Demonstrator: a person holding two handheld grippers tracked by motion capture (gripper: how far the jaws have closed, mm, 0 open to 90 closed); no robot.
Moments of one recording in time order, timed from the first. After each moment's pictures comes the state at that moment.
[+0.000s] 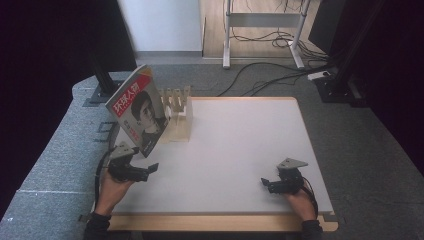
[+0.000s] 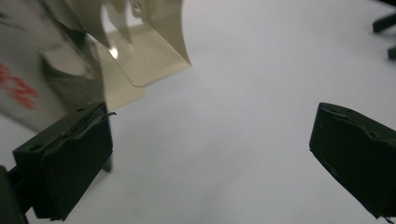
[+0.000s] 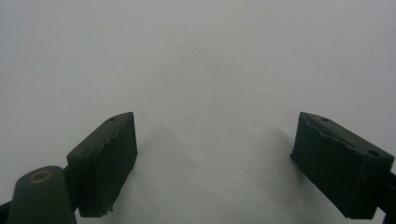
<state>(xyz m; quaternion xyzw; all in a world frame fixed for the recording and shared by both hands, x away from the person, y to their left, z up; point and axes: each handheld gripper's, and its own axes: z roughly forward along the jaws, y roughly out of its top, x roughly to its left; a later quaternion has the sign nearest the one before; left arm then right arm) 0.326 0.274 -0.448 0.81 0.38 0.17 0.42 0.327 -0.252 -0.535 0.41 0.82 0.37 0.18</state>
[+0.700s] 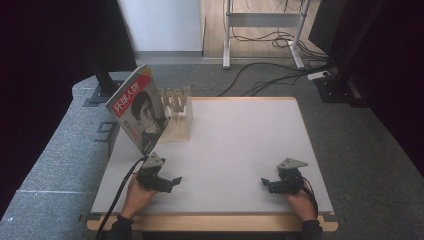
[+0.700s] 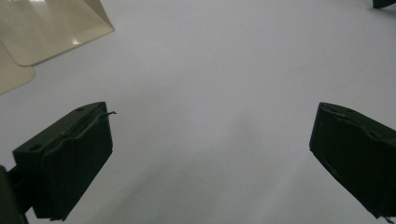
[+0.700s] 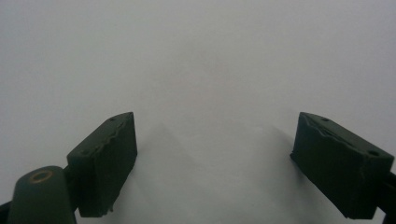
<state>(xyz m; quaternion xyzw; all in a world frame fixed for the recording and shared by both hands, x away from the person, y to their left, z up) 0.331 0.218 -0.502 0.84 0.34 0.12 0.41 0.327 -0.251 -0.535 0.41 0.81 0.37 0.18</state>
